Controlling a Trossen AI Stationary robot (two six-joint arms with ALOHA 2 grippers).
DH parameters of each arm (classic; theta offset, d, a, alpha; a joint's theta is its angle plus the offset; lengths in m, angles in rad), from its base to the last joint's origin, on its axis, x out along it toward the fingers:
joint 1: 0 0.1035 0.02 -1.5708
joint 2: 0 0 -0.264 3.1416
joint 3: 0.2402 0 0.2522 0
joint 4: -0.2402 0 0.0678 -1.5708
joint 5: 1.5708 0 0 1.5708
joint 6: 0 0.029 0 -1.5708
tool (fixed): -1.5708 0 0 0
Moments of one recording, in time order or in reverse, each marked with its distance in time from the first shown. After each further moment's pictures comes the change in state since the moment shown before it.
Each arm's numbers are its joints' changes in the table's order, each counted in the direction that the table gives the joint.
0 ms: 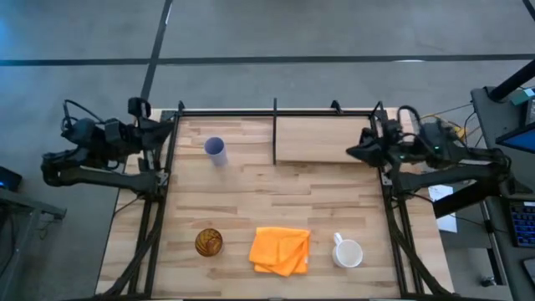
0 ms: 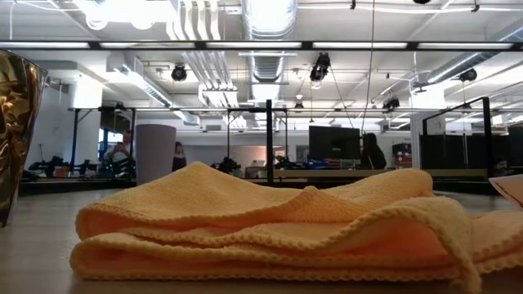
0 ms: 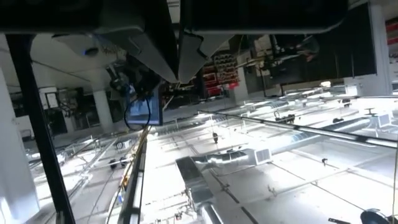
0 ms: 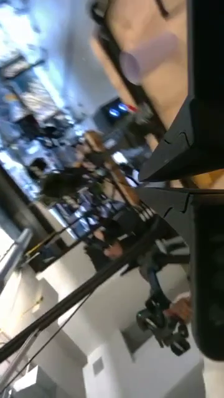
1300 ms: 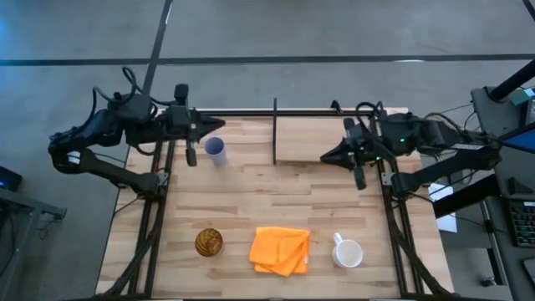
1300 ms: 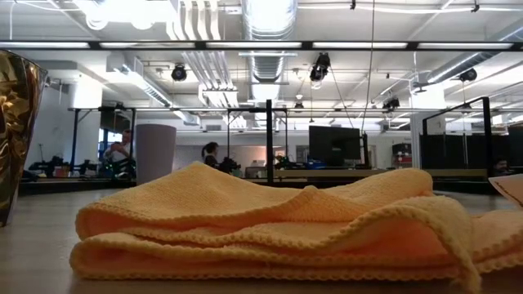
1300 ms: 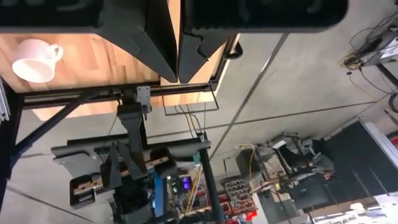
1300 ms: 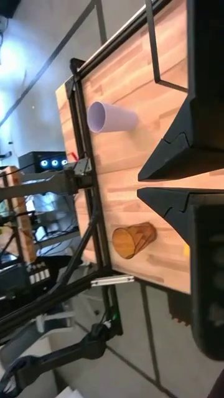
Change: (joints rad) left arm 0.001 0.518 0.718 -0.733 0.104 -0.064; right arm 0.076 0.467 0.588 -0.611 -0.071 -0.456
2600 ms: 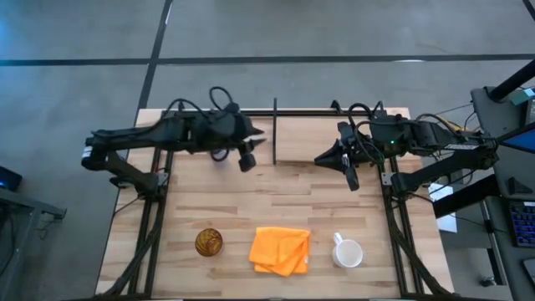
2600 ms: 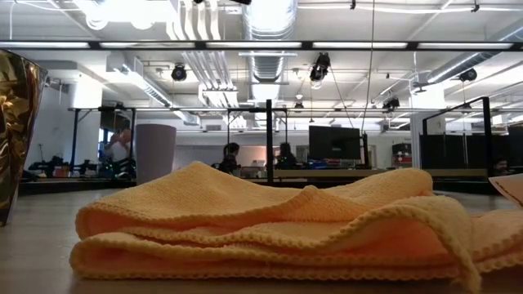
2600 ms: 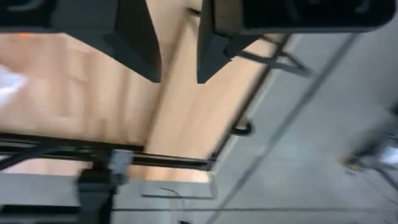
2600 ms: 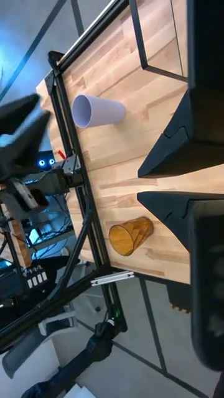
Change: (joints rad) left arm 0.051 0.339 -0.018 0.004 0.045 -0.250; right arm 0.000 0.044 0.015 0.000 0.012 0.097
